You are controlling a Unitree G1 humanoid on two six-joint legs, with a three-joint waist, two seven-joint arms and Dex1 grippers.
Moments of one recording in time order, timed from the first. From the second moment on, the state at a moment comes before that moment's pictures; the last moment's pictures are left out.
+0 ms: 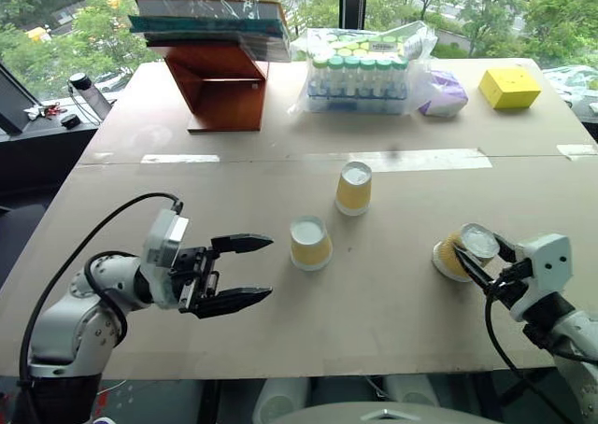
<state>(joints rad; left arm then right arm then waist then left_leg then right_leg) 0.08 0.77 0.25 -0.29 -0.83 0.41 -1.39 0.36 -0.47 -0.21 -0.79 0.41 0.50 0.45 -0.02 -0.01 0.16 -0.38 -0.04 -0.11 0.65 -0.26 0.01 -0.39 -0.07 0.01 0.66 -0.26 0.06</state>
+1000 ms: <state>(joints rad) 0.23 0.78 0.36 -0.32 -0.82 0.40 -1.33 -0.06 -0.55 0.15 -0.60 0.37 0.57 0.61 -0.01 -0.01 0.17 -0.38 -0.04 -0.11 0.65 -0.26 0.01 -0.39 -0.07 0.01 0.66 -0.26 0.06</state>
